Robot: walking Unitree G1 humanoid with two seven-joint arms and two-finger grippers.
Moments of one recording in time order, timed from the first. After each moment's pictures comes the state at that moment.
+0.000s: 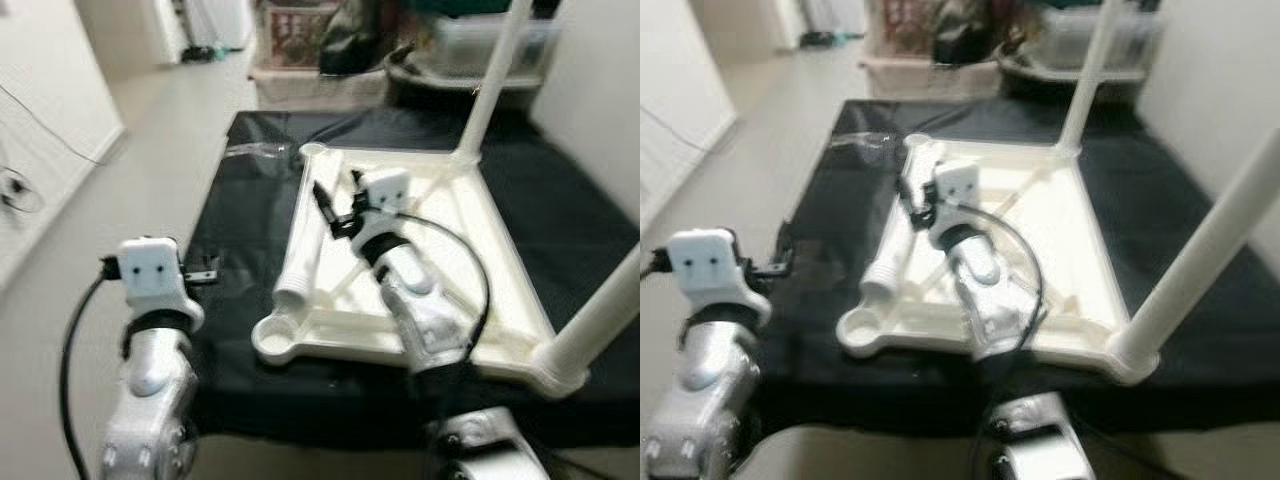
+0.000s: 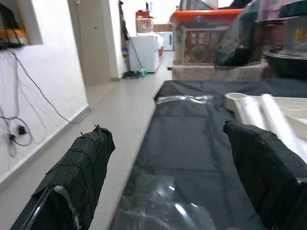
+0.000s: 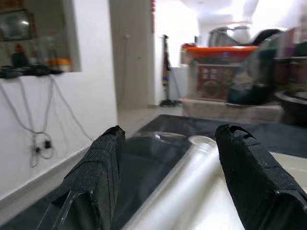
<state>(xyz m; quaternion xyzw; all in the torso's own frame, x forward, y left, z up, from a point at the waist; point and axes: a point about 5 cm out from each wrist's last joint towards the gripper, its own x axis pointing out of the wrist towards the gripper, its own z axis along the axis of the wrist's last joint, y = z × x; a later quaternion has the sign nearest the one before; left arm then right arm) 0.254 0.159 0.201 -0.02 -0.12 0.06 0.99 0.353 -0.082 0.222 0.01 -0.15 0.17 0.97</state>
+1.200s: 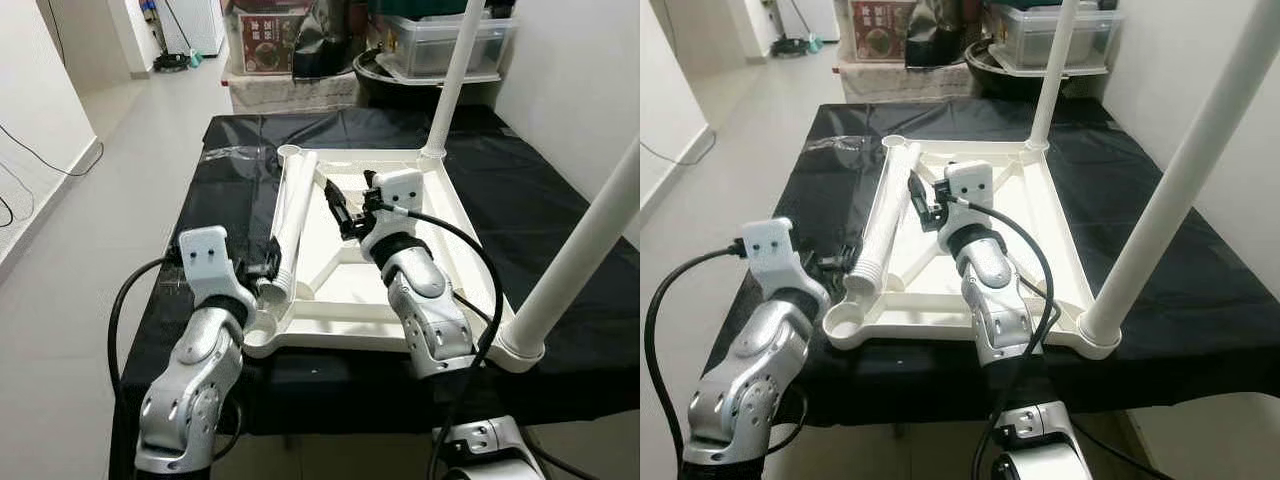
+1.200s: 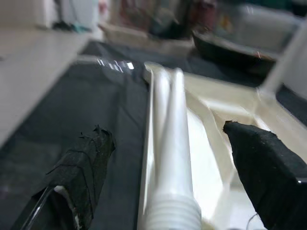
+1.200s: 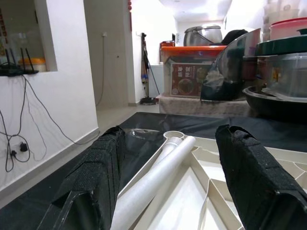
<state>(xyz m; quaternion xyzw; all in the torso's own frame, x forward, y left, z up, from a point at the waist) 0.283 0.110 0.210 -0.16 -0.05 -0.01 0.98 0.351 -0.085 0.229 0.01 -0.15 0.17 0.97</state>
